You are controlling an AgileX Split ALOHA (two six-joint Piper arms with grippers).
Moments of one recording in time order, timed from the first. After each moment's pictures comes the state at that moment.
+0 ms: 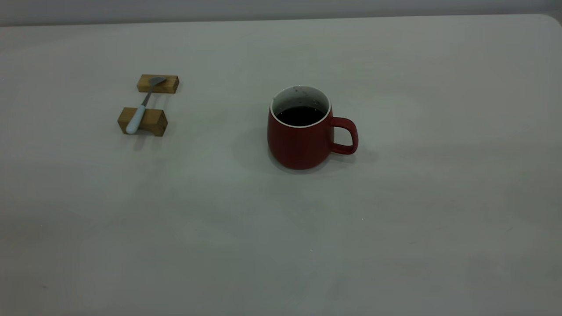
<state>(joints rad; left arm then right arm) 0.00 -0.02 -0.49 0.03 1.13 -0.01 0.07 0.02 -0.47 0.01 1.14 -0.04</state>
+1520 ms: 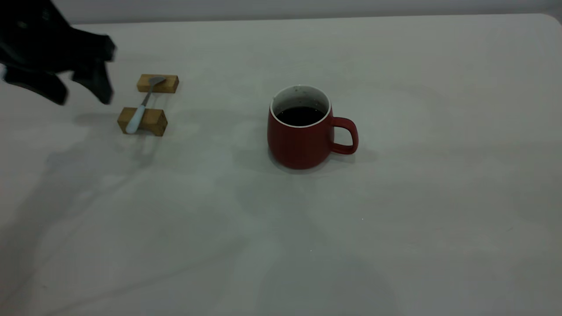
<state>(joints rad) -0.11 2.03 -1.07 -0.06 0.30 -0.01 0.07 0.02 -0.47 0.01 1.14 -0.04</state>
